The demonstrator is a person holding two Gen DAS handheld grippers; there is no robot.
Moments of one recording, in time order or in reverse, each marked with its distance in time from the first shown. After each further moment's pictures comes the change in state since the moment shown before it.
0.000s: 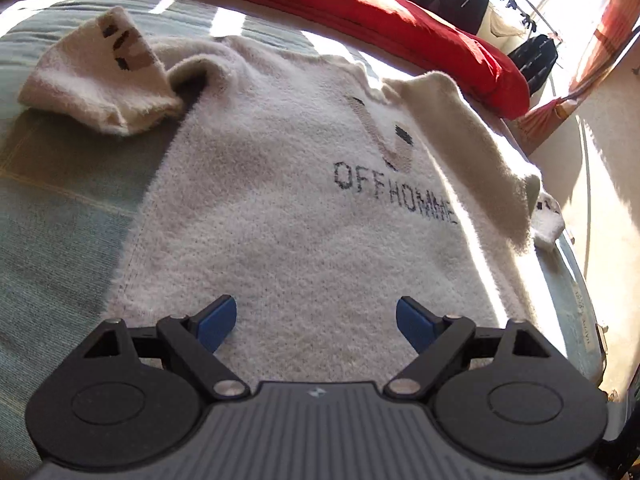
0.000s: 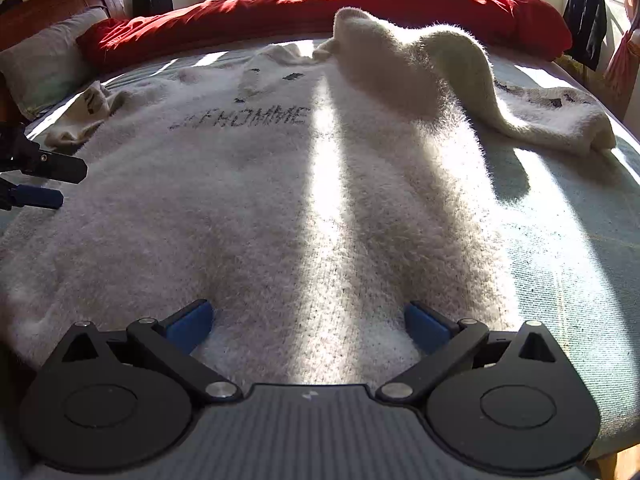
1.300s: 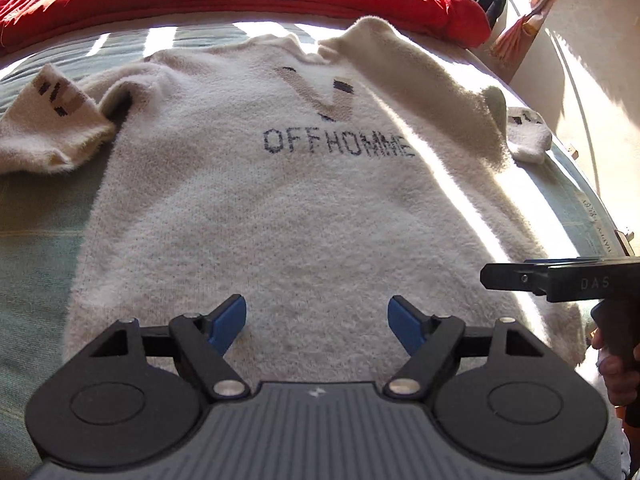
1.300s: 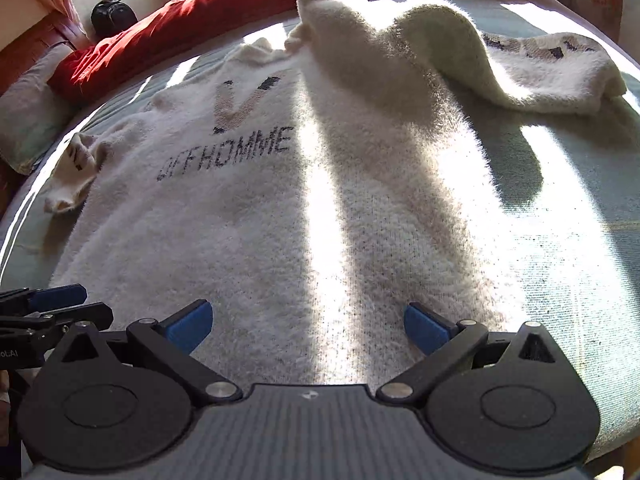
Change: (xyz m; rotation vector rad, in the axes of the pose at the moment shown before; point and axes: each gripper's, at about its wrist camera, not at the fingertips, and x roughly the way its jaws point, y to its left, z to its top) left arm 0.017 -0.070 -0.031 0.315 0.108 0.081; right arm 0.013 -0.022 0.051 0.210 0.138 0.074
